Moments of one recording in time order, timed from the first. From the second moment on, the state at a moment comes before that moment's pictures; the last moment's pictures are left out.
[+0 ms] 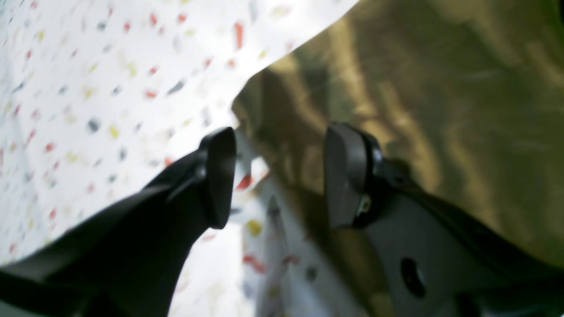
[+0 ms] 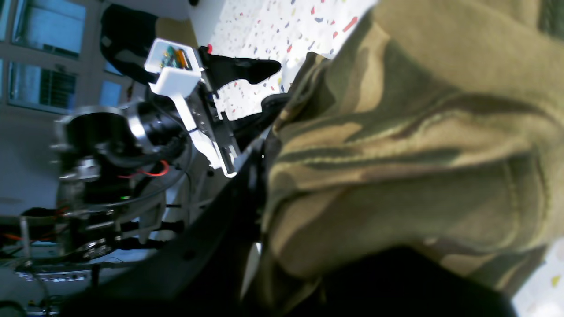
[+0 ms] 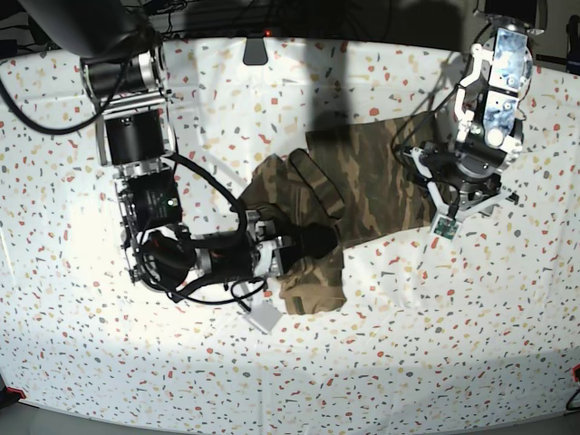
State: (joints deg) left arm 4.9 -14.2 8.4 101.6 2.8 -8.7 54.5; right arm 26.0 7.6 -8.9 69.6 71.0 34.2 -80.7
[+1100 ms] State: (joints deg) left arm 10.6 -20.4 8.4 102.6 22.7 3.3 59.1; right arm 25.9 -8.9 -9.4 69.6 70.1 34.2 -80.0
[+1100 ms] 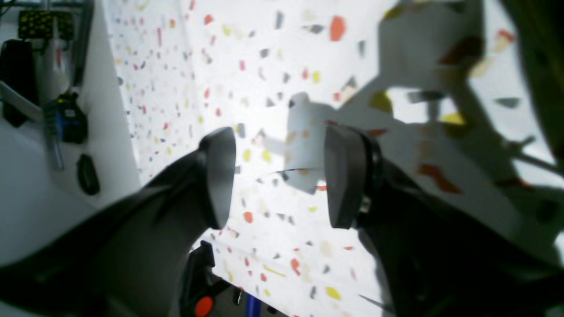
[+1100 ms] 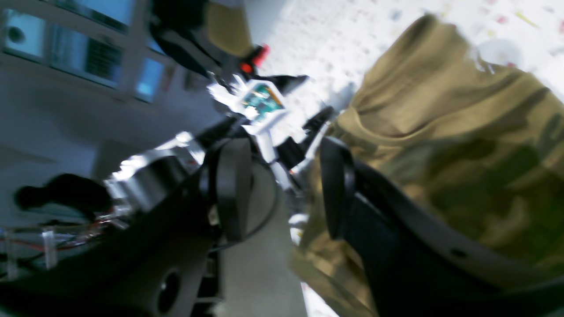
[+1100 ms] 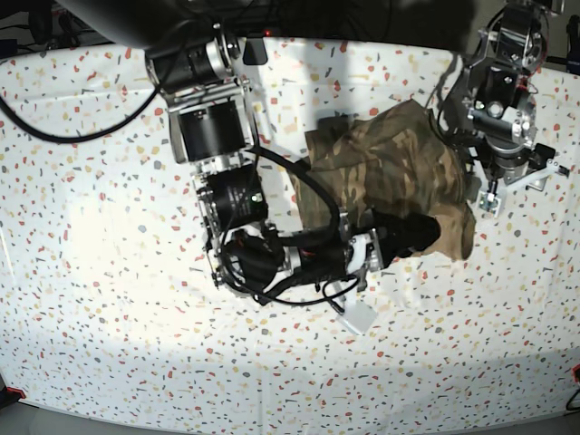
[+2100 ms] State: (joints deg) left arm 12.5 -28.9 8.4 123.4 -12.2 -0.5 52.1; right arm 29.3 5.0 0.6 72.5 26.0 34.1 -53.6
